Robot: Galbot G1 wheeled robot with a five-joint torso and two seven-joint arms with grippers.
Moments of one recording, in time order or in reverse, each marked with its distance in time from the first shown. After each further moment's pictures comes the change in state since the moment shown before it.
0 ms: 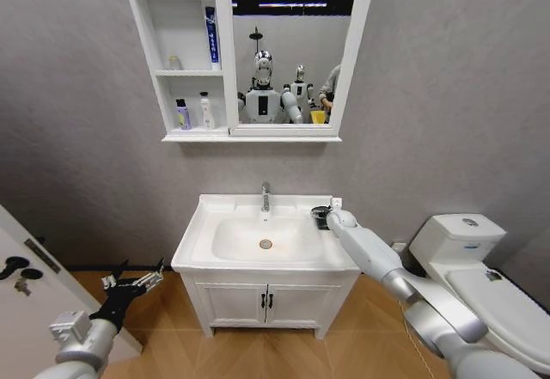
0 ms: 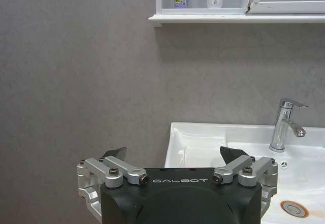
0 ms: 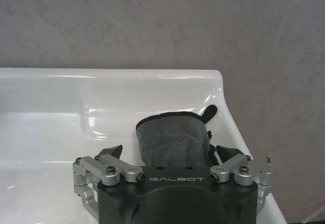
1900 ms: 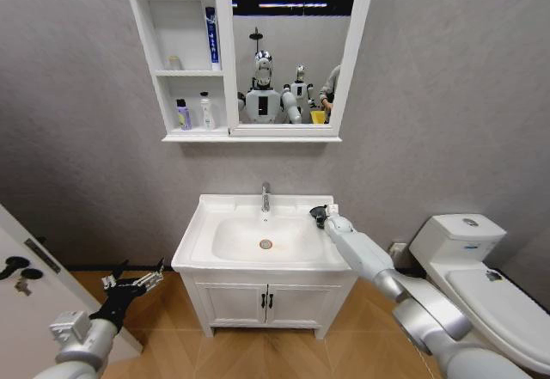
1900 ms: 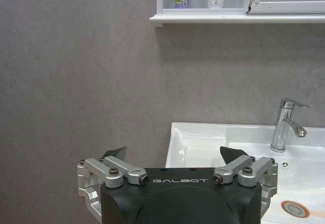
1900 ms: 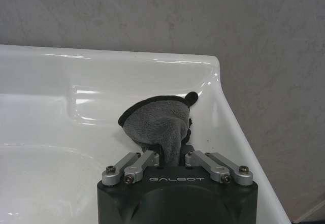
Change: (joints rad) left arm 0.000 0.000 0.000 0.000 0.000 0.000 0.000; right arm -0.002 0.022 0.014 -0.099 -0.079 0.047 -0.057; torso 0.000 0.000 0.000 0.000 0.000
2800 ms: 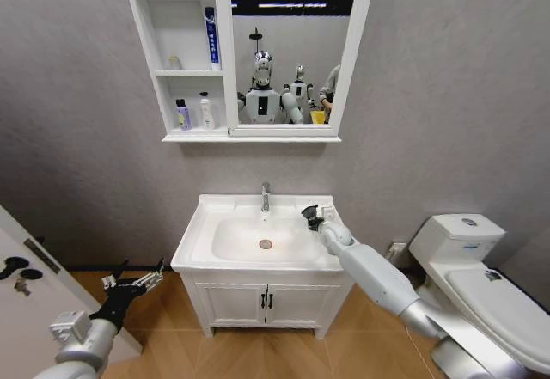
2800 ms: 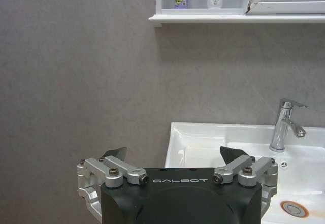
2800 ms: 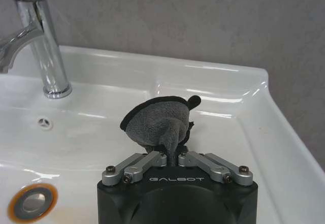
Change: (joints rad) left arm 0.000 0.000 0.000 0.000 0.000 0.000 0.000; right arm -0.244 -0.116 -0.059 0.582 0.090 -0.082 0.226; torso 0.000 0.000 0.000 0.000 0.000
